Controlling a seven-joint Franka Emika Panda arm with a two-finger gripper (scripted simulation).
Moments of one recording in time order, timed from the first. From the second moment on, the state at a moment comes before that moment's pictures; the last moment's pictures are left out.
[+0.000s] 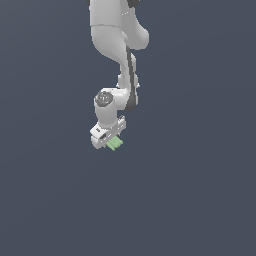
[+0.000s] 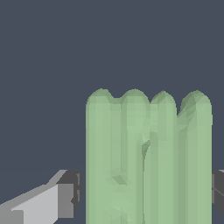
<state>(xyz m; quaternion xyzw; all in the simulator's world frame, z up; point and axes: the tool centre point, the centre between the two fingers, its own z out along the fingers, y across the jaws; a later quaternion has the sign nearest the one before) -0.087 -0.090 0.011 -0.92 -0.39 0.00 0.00</state>
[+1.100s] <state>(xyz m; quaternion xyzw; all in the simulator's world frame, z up) -0.090 -0.085 0.031 -0.92 -0.39 0.00 0.00</state>
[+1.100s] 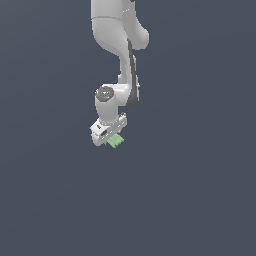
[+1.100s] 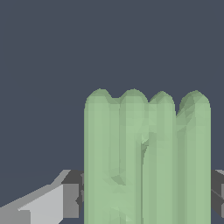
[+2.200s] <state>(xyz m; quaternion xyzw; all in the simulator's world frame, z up) -0.122 -0.033 0.208 -0.92 -0.39 0.00 0.00</state>
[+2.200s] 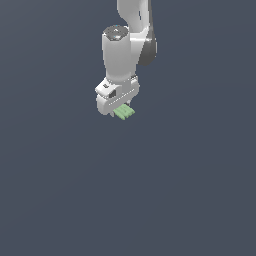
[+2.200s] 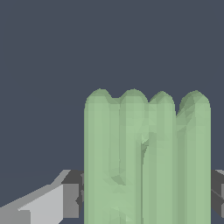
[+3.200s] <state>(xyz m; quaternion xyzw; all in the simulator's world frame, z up) -0.142 0.006 0.350 -0.92 -0.39 0.00 0.00</state>
